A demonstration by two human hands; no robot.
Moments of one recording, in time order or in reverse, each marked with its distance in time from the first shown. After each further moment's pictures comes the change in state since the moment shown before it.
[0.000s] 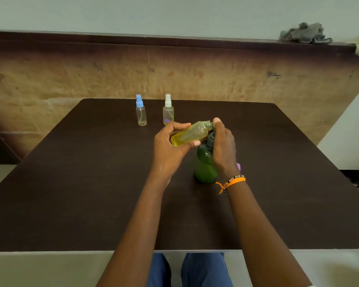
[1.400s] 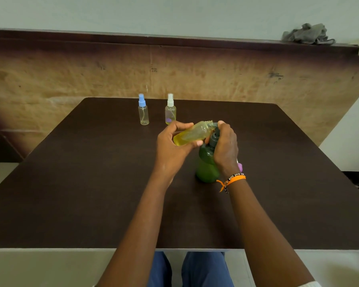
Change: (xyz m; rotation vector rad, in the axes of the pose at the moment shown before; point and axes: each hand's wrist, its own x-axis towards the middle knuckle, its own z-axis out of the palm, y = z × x) left_hand 0.000 -0.003 0.000 -0.010 0.007 -0.021; right_hand -0.005 -0.004 0.005 -0.017 0.055 0.012
